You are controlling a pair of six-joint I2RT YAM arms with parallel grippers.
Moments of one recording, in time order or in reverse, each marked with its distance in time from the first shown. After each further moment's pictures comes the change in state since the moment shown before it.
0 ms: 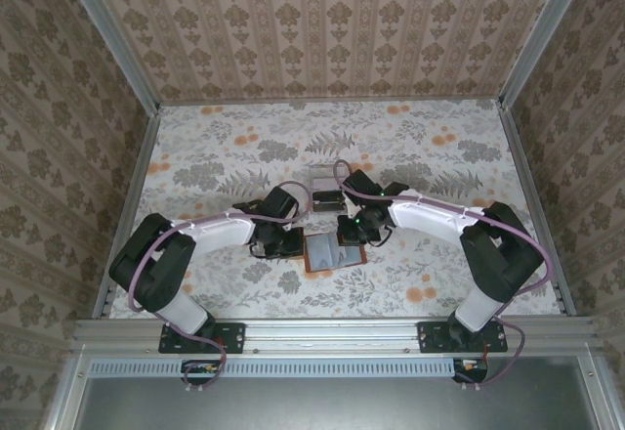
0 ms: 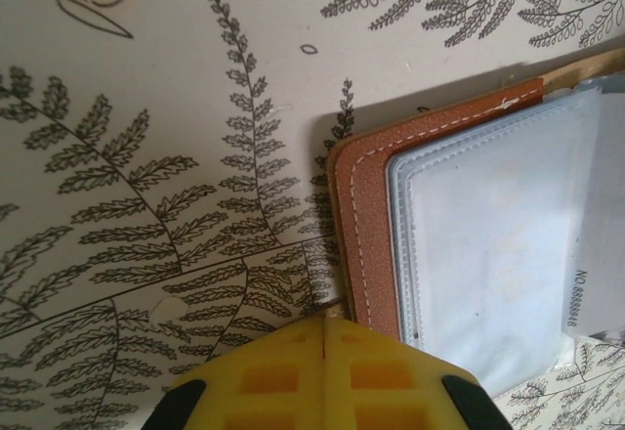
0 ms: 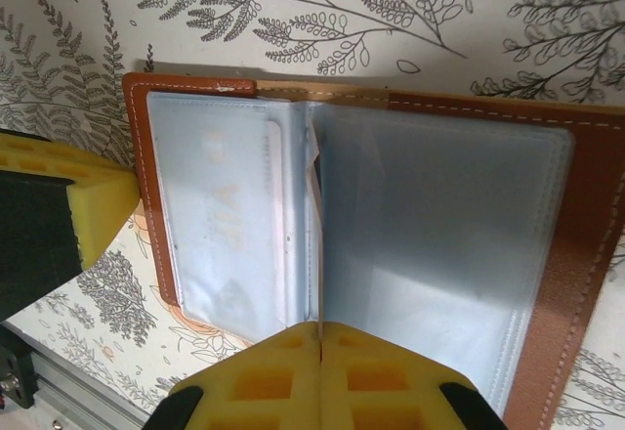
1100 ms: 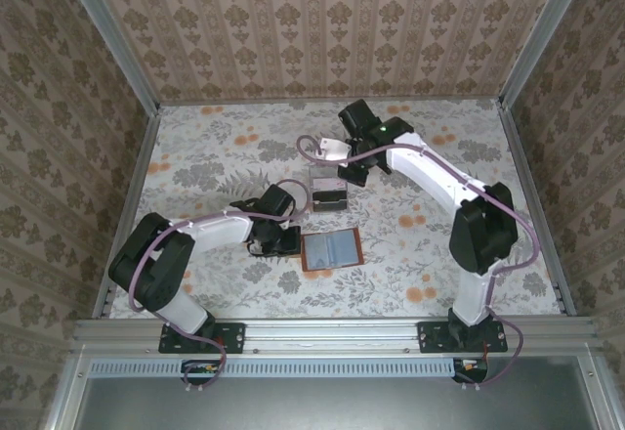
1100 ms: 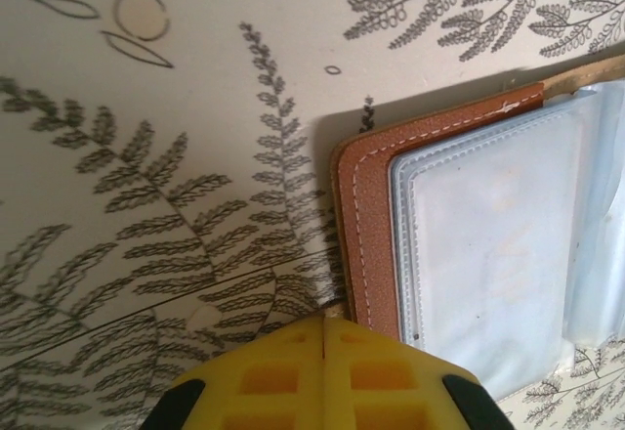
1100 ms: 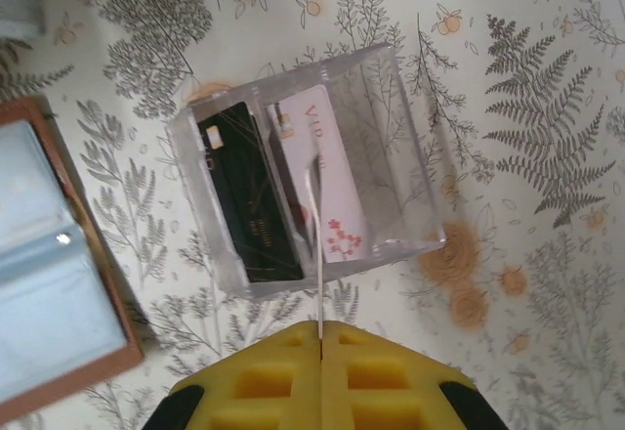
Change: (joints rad) left arm 0.035 -0.005 0.005 -0.023 0.005 0.057; right arm -0.138 0.233 0.677 -0.305 0.196 -1.378
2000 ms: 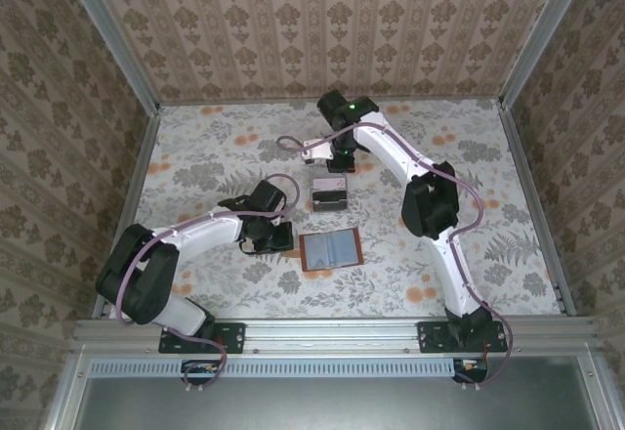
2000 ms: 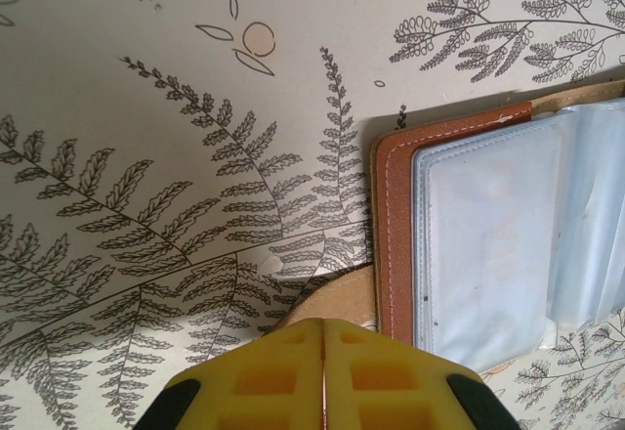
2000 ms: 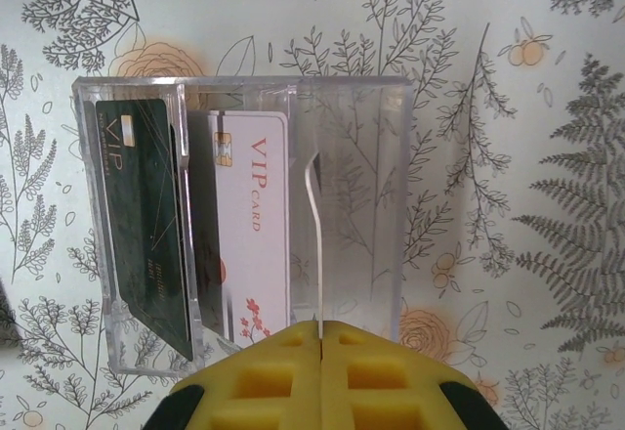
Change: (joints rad) left arm 0.040 -0.089 0.000 -0.076 -0.029 -0.005; right arm -0.017 0.478 0.595 -0.348 -0.002 -0.284
